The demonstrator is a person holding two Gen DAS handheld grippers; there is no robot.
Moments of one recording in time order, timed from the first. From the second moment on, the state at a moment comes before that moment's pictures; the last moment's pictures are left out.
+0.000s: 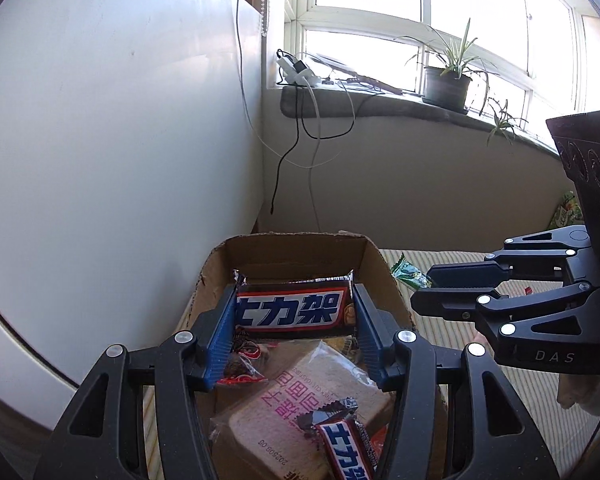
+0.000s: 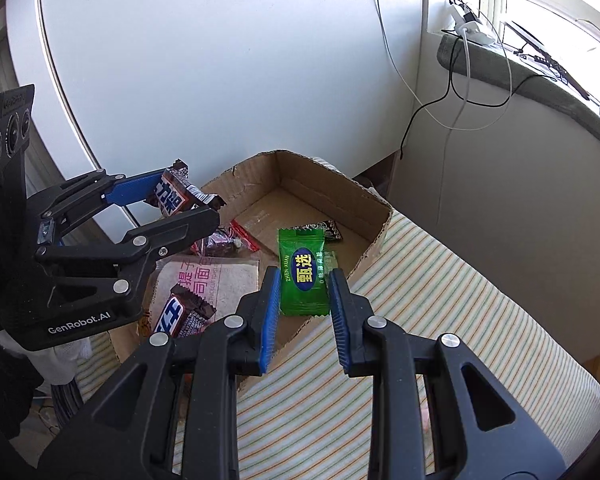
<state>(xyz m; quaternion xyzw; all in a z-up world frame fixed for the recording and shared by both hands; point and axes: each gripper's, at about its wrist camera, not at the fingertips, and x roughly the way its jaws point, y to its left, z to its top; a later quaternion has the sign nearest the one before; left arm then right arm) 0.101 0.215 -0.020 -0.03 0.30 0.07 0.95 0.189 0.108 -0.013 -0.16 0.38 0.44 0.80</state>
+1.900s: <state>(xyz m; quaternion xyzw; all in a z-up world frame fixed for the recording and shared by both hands) 0.087 0.160 0.014 -0.04 0.27 0.03 0.96 0.188 0.013 0.020 -0.14 0.34 0.39 0.85</state>
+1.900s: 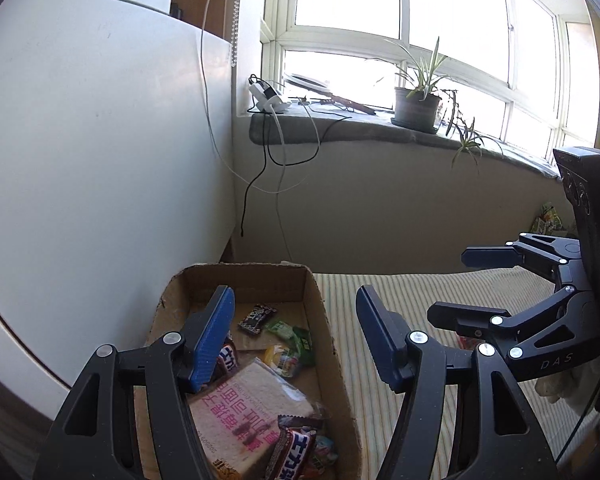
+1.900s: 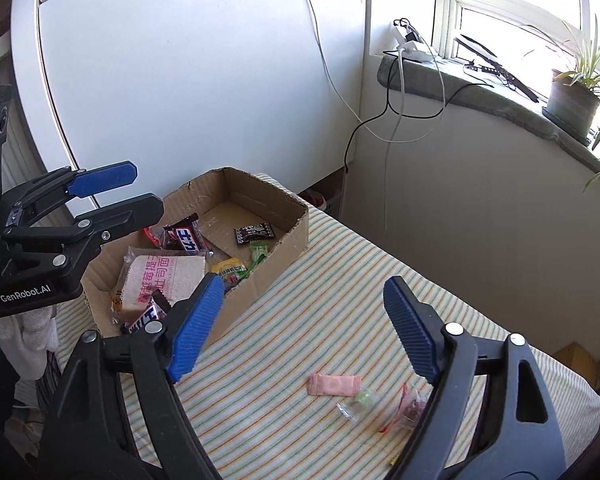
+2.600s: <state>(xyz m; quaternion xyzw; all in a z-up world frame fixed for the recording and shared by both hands) 0.143 0.013 -0.071 0.02 0.38 -0.11 0.92 0.238 -0.120 -0.062 -0.10 0.44 0.32 0.83</state>
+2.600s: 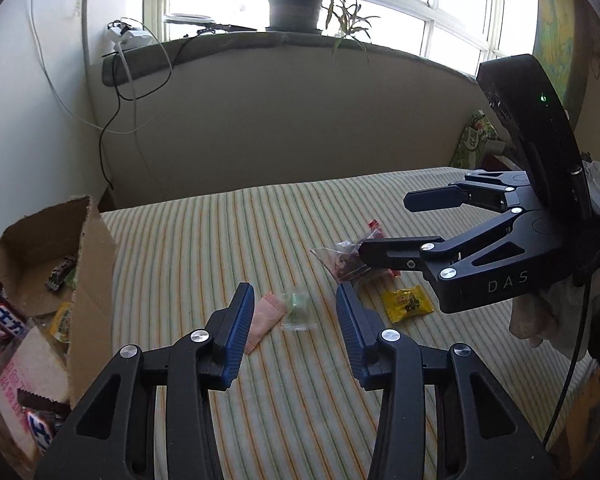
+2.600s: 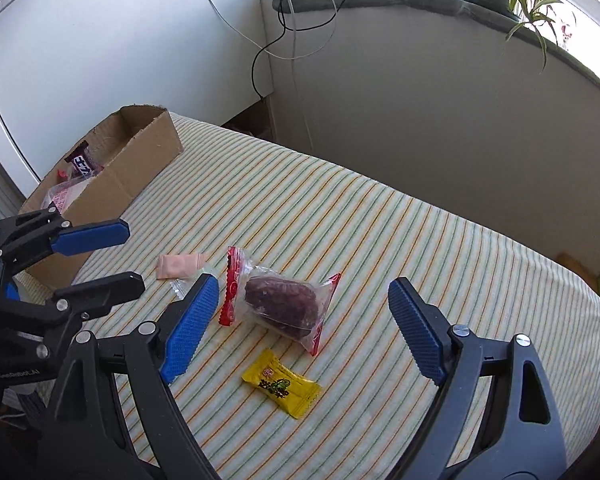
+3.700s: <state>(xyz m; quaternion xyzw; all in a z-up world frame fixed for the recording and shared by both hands) 0.156 0.007 -0.094 0.02 0.40 -0.13 0.91 0.240 -0.133 -0.072 -0.04 0.46 0.33 0.83</state>
